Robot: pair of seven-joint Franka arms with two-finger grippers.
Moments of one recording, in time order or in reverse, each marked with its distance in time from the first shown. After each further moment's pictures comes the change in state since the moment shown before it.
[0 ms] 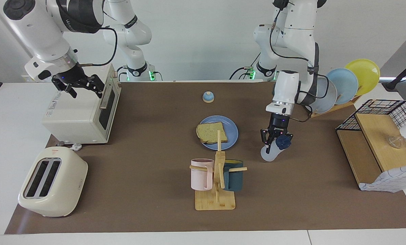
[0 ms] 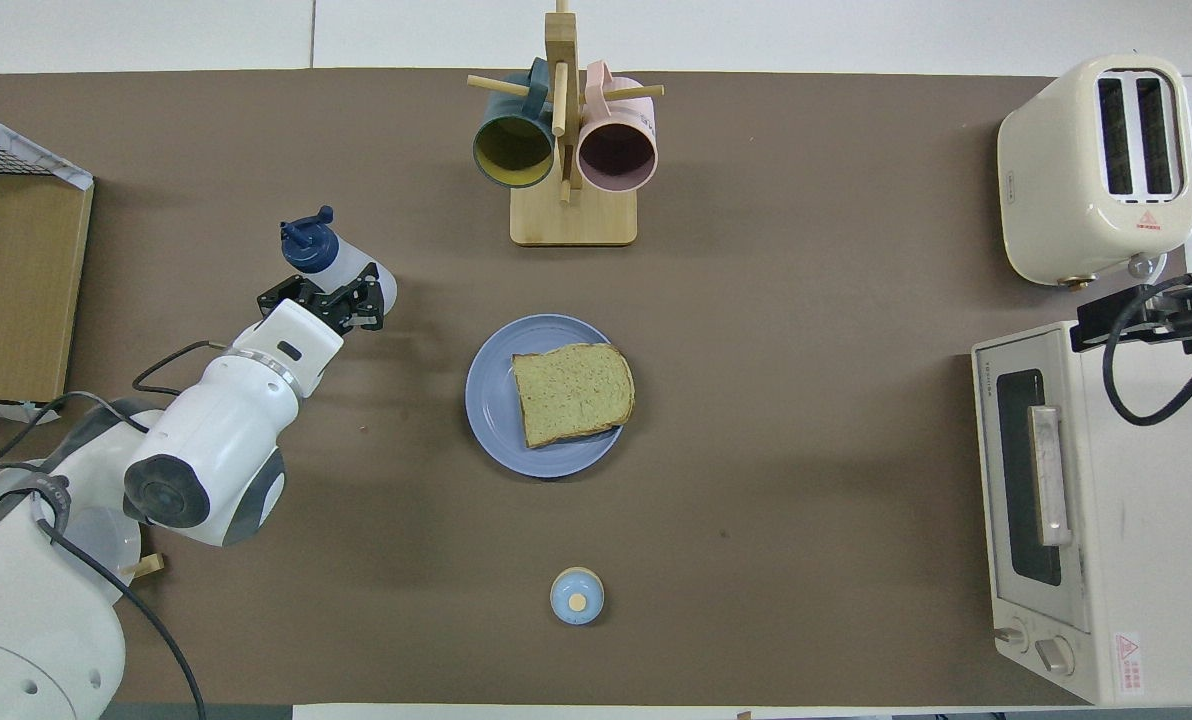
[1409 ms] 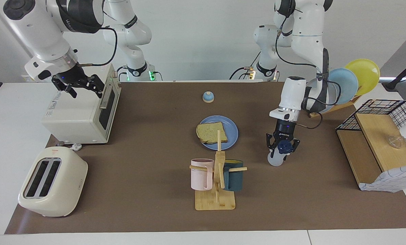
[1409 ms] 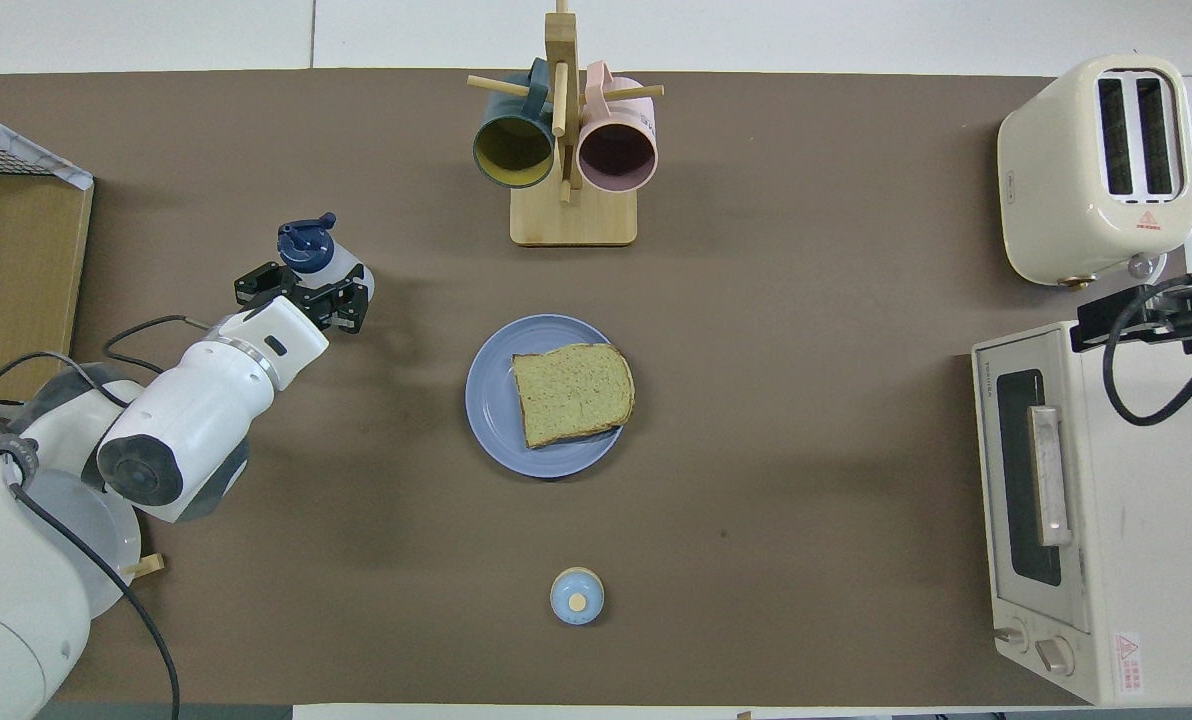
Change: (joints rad) left arm 0.118 0.055 -0.006 0.056 0.273 0.002 0.002; right arm 0.000 0.000 0.000 0.000 0.000 0.000 0.000
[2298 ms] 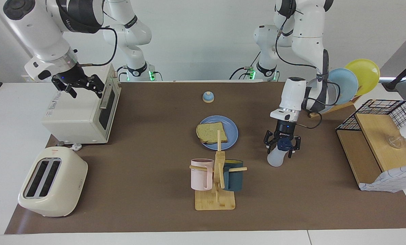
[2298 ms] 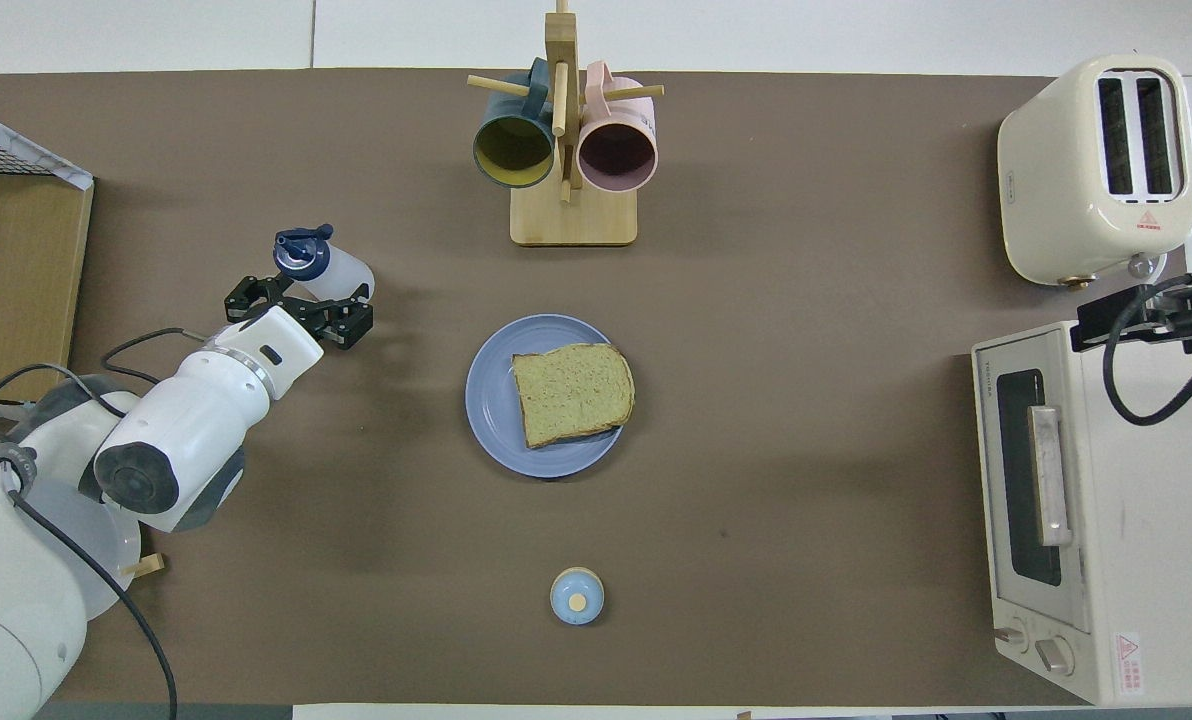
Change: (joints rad) left arm 0.014 -0.015 0.003 -0.044 0.000 0.011 -0.001; right arm 0.000 0.000 0.000 0.000 0.000 0.000 0.000
